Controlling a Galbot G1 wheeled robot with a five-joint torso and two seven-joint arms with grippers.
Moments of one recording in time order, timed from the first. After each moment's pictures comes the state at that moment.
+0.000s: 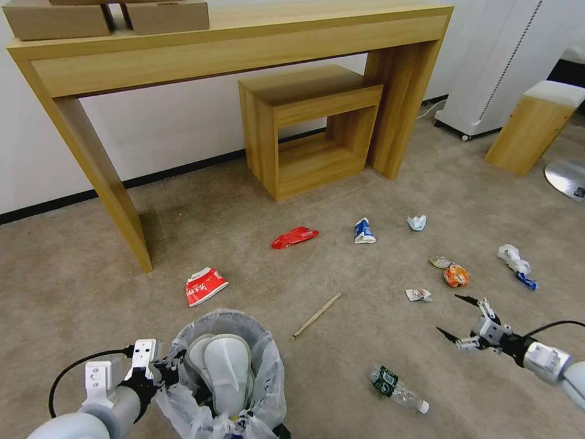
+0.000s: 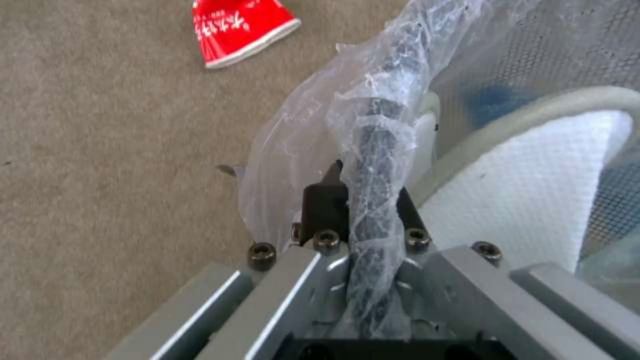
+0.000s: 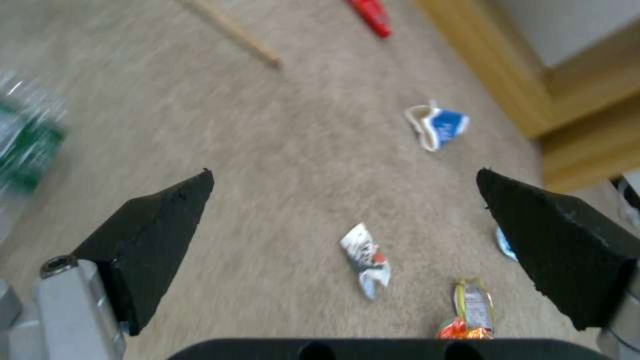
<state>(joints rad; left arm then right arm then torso) 1.83 -0.71 -0.62 -2.33 -1.15 0.45 -0.49 -1.42 0.61 0.58 1.36 0.01 0.57 -0.54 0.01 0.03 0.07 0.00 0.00</state>
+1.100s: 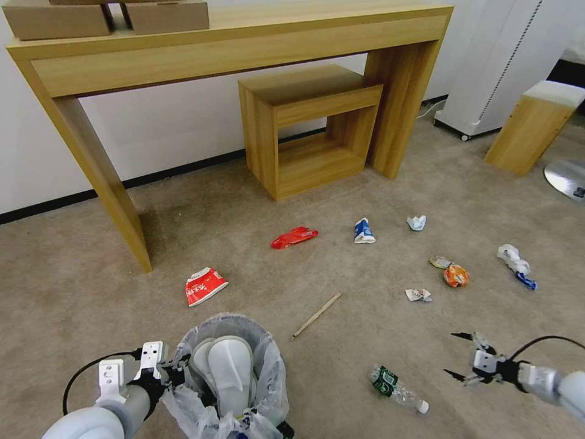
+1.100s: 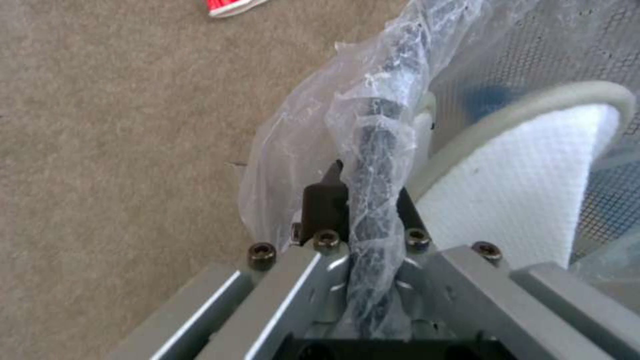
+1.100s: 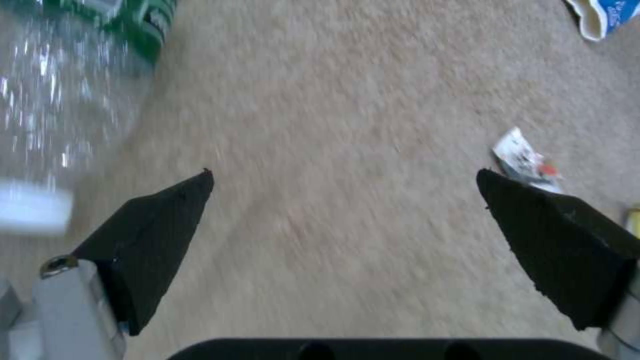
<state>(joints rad) 1.81 -0.72 -0.54 -2.26 -1.12 0.45 -0.51 -1.26 0.62 0.23 1.21 0.01 0.41 -0.47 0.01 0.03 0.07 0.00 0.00</state>
